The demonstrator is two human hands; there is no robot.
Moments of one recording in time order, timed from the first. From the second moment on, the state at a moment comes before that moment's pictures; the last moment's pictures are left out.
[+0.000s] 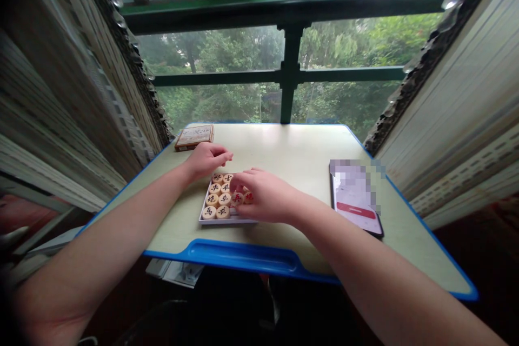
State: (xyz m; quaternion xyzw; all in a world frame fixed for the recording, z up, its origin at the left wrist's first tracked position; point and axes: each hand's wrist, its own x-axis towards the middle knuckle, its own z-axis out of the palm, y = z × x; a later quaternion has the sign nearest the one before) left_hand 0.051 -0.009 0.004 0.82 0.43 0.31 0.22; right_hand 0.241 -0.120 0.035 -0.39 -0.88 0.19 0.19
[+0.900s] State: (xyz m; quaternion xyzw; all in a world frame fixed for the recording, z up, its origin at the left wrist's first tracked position) left_hand 0.051 -0.009 0.001 0.85 0.42 0.28 0.18; right_hand 0.224 -0.125 0.022 -0.44 -0.87 0.12 0.17
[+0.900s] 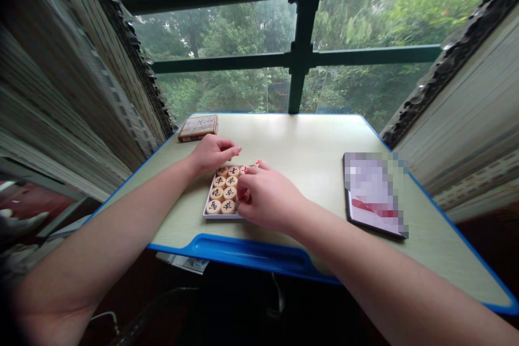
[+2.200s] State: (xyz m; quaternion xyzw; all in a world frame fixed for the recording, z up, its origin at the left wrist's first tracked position) left_hand 0.052 -0.011 0.000 0.85 0.42 0.26 0.16; right_hand 0.255 -0.088 0.012 -0.58 -0.76 0.02 0.29
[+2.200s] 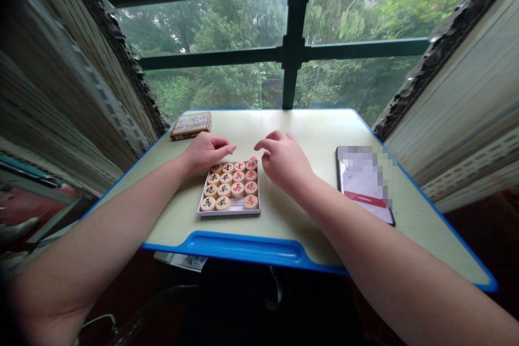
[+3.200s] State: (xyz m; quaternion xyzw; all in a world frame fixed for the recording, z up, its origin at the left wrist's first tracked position) left_hand 0.006 0.010 0.030 0.71 0.44 0.25 0.48; right_hand 0.271 -0.073 0.012 -0.65 -0.71 0.11 0.26
